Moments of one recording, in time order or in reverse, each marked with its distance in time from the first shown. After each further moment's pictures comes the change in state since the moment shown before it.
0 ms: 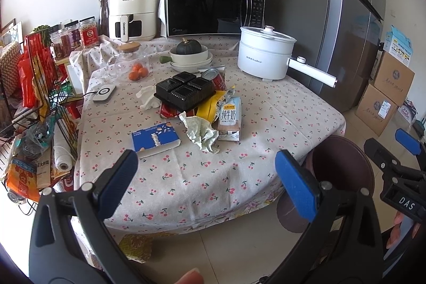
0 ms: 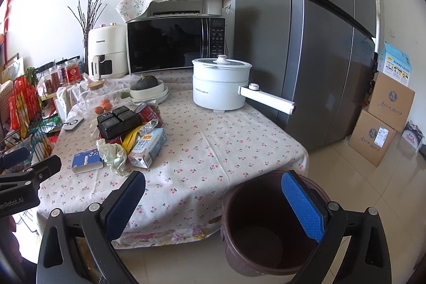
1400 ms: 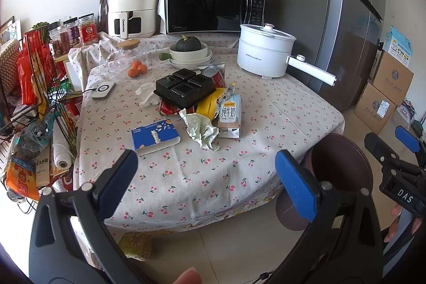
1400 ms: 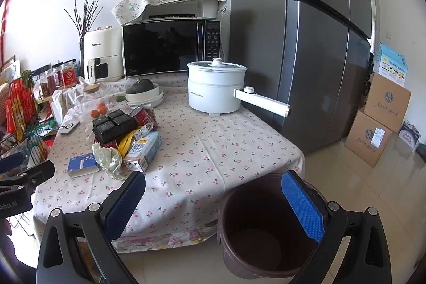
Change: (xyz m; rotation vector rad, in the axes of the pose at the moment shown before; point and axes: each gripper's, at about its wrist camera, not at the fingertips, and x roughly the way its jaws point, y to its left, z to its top) left arm 0.001 0.002 0.001 -0.004 0.021 -0.012; right arm 0.001 -0.002 -0.001 0.008 -0.023 -0.025
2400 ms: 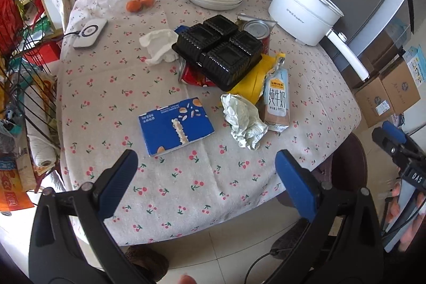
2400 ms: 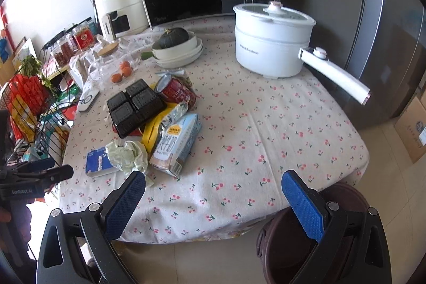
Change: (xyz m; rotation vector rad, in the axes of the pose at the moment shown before) left arm 0.137 0.094 0.058 -0.167 0.450 -0.093; right arm 0.154 0.039 0.077 -0.047 0.437 0.251
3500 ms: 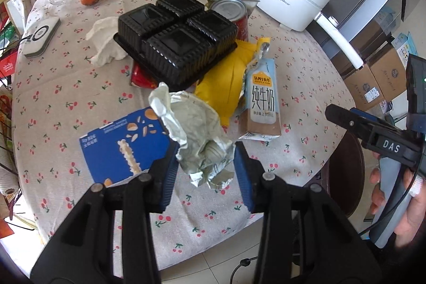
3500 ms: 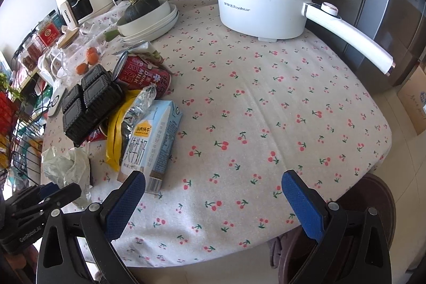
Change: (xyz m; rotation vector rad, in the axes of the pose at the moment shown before) left arm 0.047 -0.021 0.011 0.077 0.038 -0.090; right arm 0.090 -0.004 0.025 0.107 0.143 -0.033
